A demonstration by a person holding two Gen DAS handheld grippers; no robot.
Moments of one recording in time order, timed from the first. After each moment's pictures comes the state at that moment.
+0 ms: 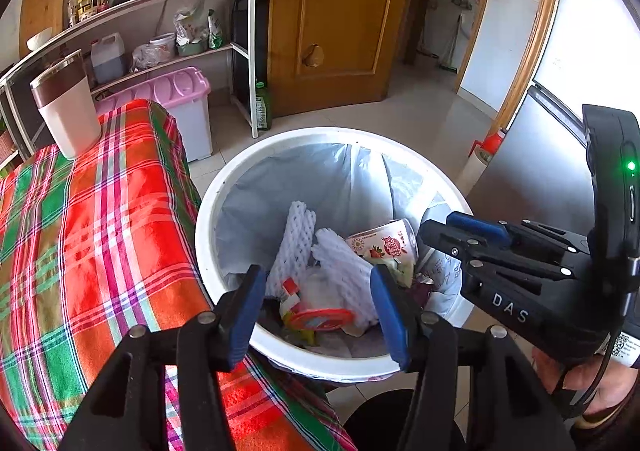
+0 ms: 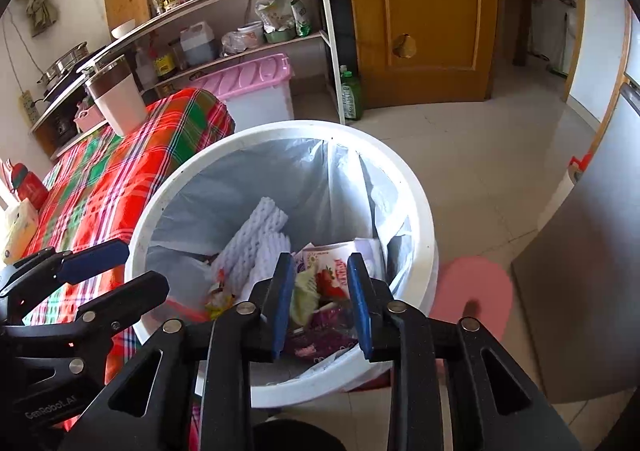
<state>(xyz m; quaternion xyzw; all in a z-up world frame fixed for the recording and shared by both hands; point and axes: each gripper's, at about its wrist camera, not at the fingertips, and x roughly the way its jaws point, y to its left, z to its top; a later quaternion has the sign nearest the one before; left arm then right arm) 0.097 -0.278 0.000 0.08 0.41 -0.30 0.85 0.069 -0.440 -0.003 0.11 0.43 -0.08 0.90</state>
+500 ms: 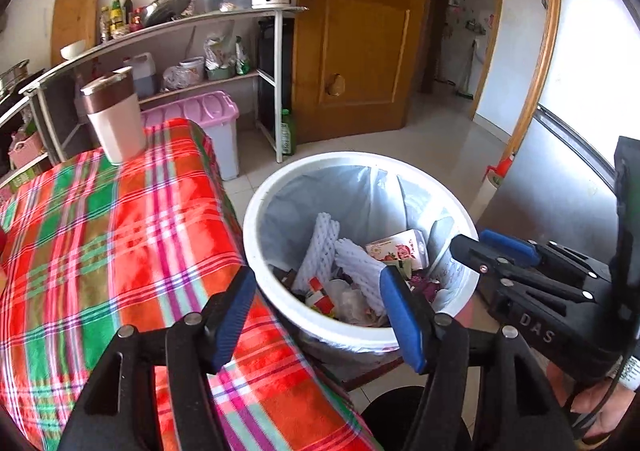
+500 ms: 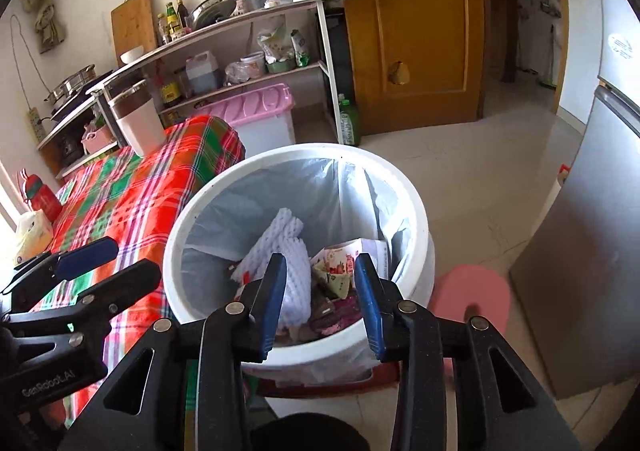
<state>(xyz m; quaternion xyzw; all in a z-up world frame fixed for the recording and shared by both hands) 0.065 -0.241 0.020 0.07 0.36 -0.27 0.89 0.022 -0.413 0.022 0.11 0.37 -0.09 0.92</state>
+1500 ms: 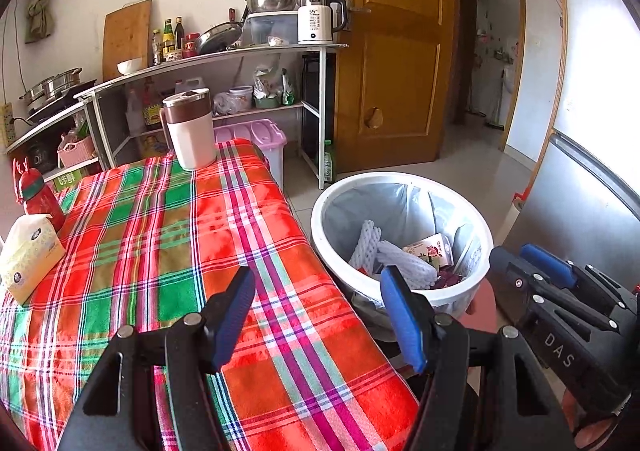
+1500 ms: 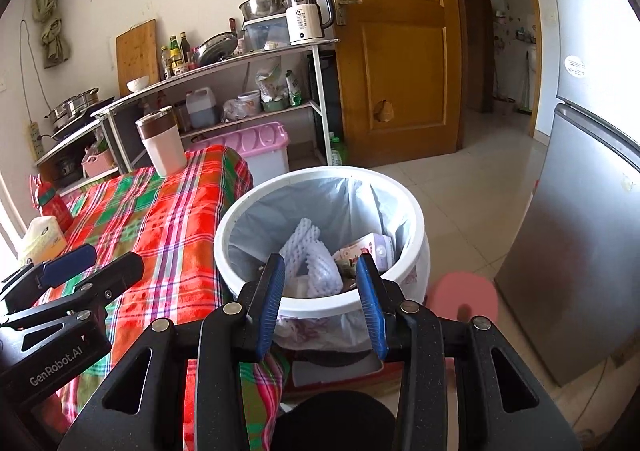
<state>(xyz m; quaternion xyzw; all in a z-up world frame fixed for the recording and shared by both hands) 0.012 -0.185 0.038 0.05 0.31 -0.20 0.93 -0.040 -0.357 0.044 0.10 0.30 -0.13 0.94</state>
